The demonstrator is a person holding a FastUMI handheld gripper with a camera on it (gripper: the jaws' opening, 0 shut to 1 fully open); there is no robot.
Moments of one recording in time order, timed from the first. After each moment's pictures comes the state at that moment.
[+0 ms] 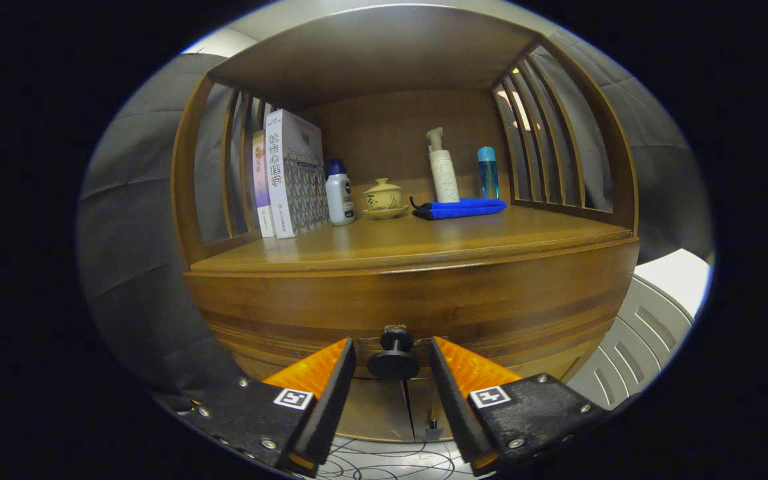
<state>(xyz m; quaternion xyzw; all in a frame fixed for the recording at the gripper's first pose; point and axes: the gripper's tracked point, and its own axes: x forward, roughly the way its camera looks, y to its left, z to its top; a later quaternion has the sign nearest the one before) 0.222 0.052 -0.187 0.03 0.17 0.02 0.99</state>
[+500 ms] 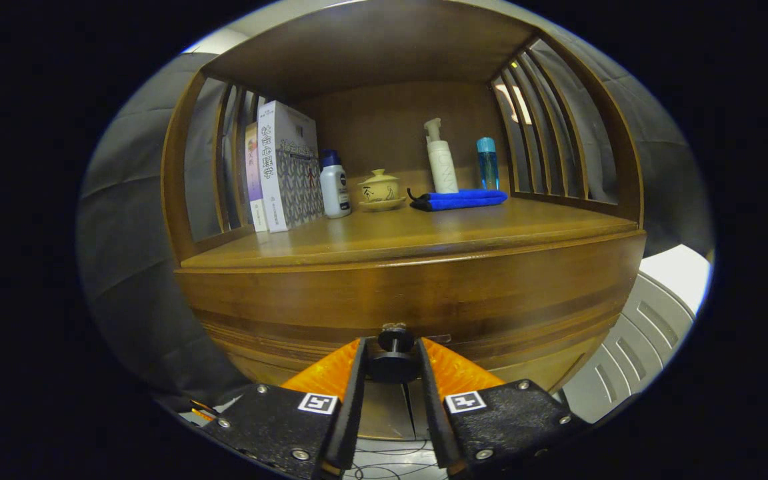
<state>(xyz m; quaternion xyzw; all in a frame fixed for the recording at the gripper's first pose) 0.225 0.052 -0.196 0.02 0.18 0.01 0.98</state>
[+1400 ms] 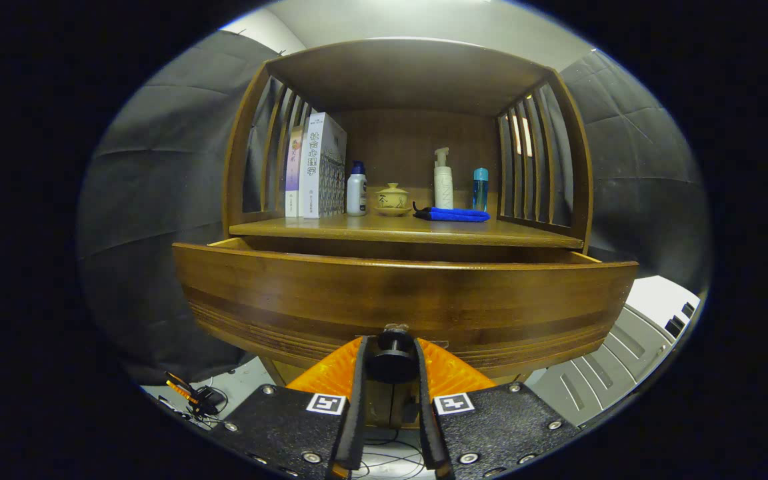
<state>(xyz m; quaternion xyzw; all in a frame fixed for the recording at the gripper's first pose) 0.113 0.059 -0.187 -0.04 0.14 0.01 0.99</state>
